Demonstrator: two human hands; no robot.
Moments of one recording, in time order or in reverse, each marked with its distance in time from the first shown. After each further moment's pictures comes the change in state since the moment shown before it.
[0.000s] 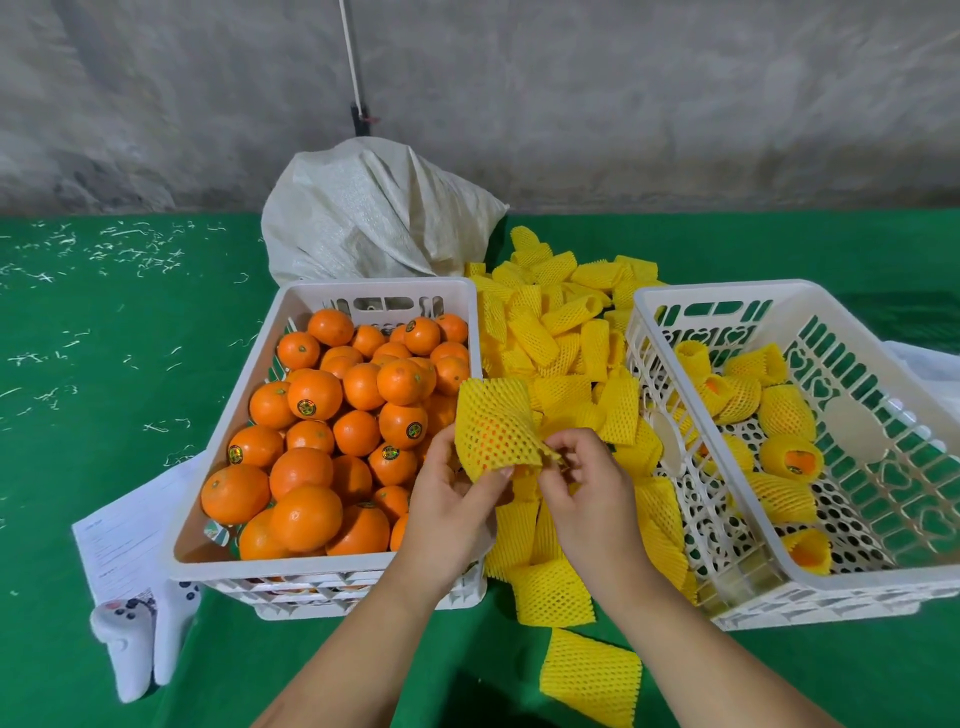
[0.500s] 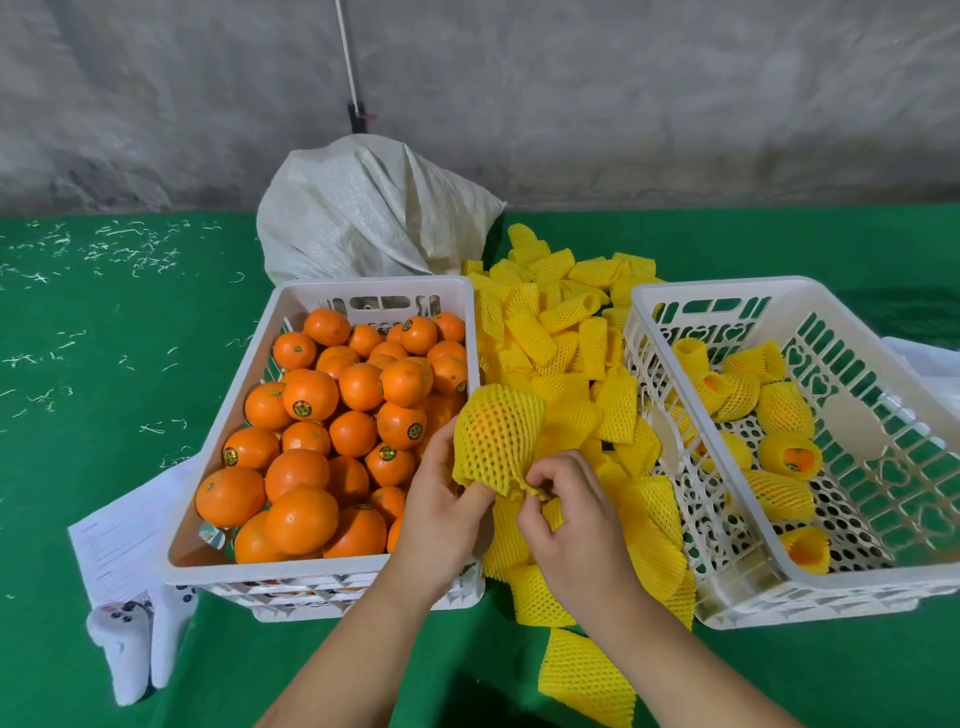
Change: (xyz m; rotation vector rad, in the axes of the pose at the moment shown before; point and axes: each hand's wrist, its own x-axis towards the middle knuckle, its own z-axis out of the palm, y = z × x) left_hand 0.001 -0.004 -0.009 0.124 -0.040 0.074; right_hand -0.021 -0.005 0.001 -0.079 -0.106 -0.242
